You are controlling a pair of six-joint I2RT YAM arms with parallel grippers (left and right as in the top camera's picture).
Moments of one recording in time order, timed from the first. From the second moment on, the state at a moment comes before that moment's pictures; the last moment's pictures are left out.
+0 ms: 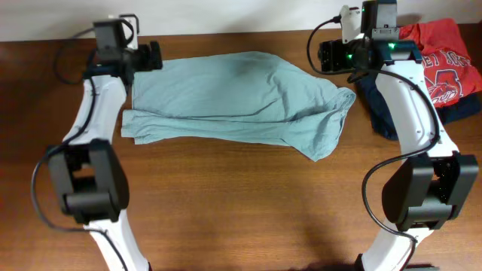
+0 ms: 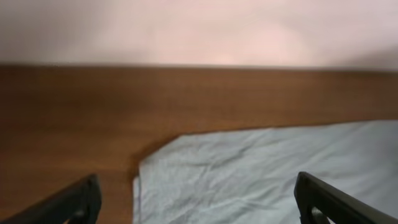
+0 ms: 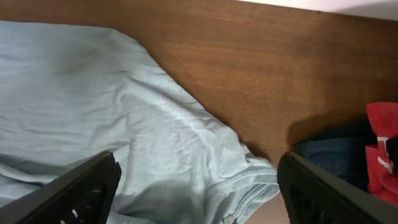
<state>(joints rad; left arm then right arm) 0.05 2.16 1.75 -0.32 0.06 0.01 0.00 1.96 1.83 -0.73 -0.16 -0.12</state>
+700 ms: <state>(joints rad) 0.08 2.42 1.98 -0.44 0.02 0.06 0.00 1.96 1.83 -0.79 -0.15 -0.12</state>
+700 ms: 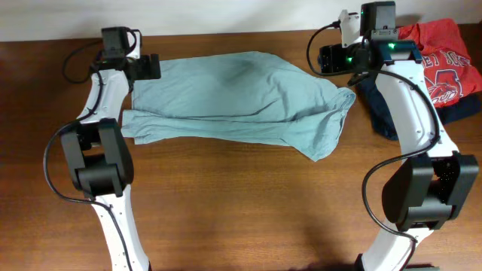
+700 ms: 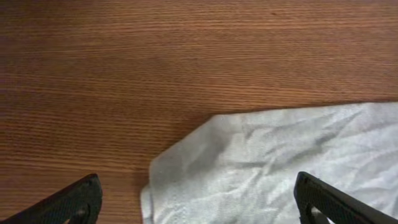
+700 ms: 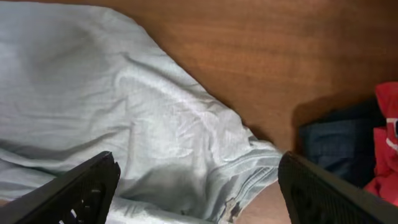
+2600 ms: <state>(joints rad) -0.02 2.37 2.02 -0.75 0.00 0.07 0.00 2.08 1.83 -0.60 -0.20 -0.09</state>
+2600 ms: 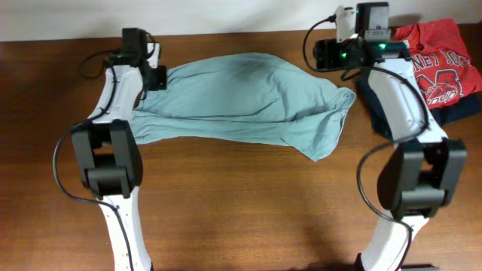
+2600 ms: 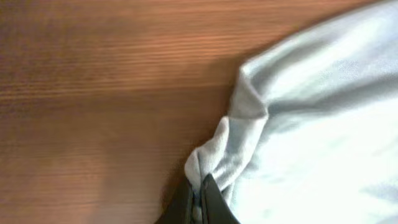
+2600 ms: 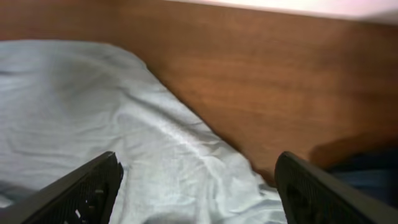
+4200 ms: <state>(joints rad) -0.09 2.26 2.02 -1.04 0.00 0.05 0.13 2.44 1.83 -0.20 -0.25 0.24</state>
